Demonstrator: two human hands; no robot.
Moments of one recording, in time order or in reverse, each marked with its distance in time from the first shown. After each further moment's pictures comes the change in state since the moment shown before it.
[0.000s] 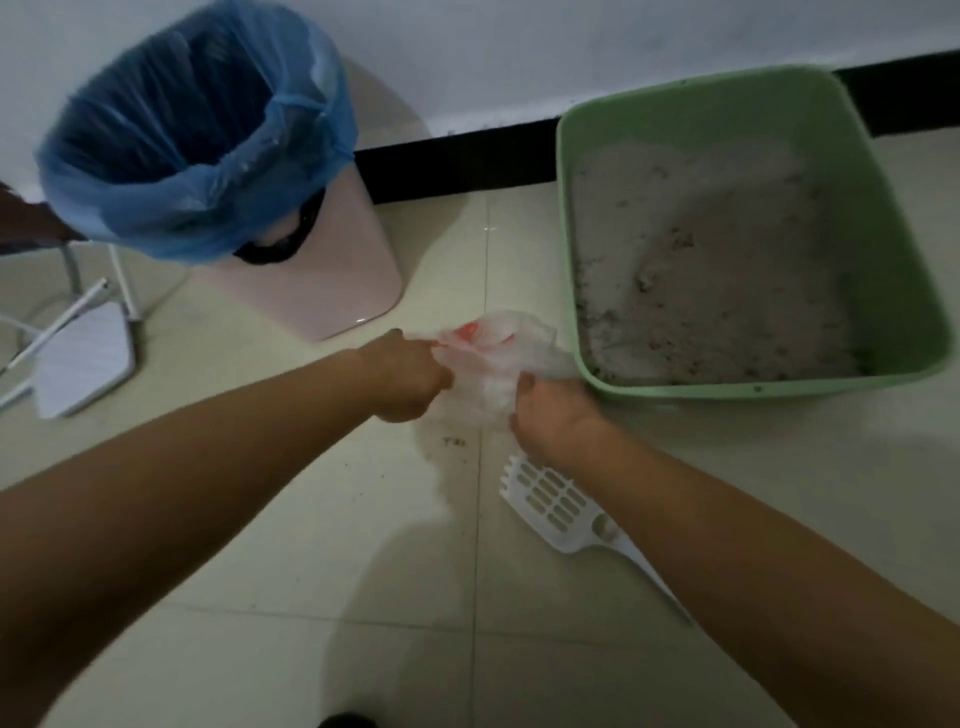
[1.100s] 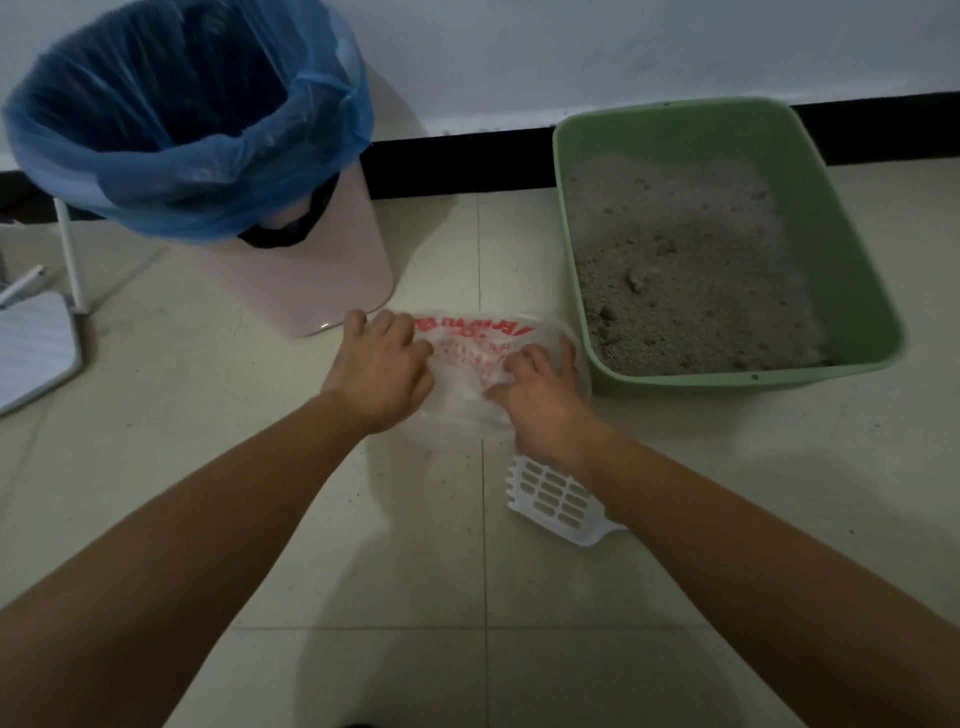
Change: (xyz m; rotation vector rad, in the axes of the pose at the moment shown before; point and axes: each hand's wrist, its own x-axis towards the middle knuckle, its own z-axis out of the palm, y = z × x) left_hand -0.006 -0.011 0.061 -0.012 0.605 -0.249; right_hand -0.014 -0.013 -0.014 0.250 0.179 0.058
